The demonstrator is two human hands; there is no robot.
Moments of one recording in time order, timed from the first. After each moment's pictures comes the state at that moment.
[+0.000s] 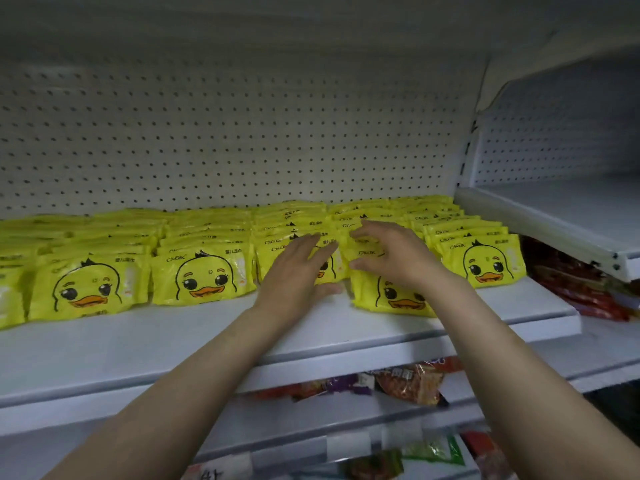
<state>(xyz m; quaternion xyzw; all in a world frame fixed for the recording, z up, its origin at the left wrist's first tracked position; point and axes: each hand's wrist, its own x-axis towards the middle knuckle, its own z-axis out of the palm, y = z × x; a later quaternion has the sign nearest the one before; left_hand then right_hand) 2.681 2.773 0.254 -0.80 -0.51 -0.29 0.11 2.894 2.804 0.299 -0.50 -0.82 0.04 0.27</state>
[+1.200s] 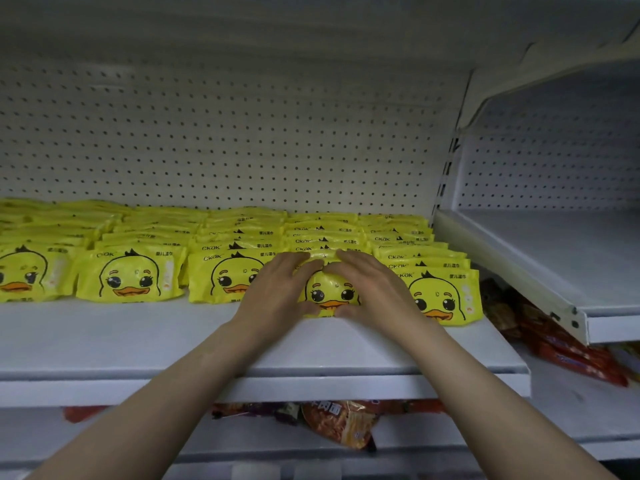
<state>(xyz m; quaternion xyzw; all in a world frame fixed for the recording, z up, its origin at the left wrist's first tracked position) 2.784 2.795 0.251 -0.77 -0.55 -0.29 0.17 2.988 2.842 0.263 -0.38 -0.89 -0.05 0.24</state>
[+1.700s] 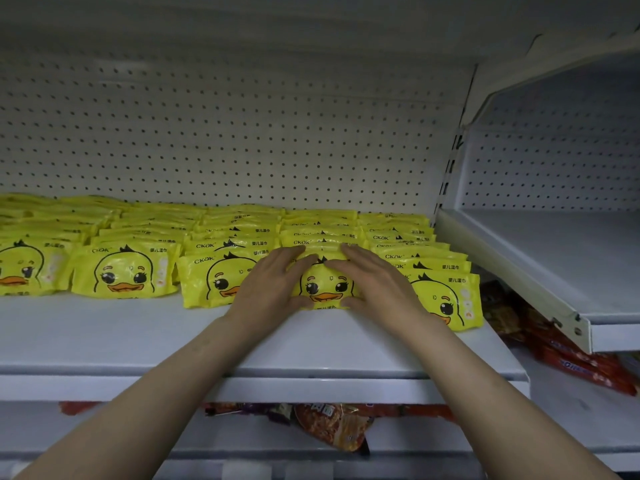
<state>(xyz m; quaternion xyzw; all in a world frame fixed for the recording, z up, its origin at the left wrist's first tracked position) 2.778 2.811 0.242 -0.77 -0.55 -0.28 0.19 2.999 2.862 0.262 -0.36 -0.90 -0.06 0.24</state>
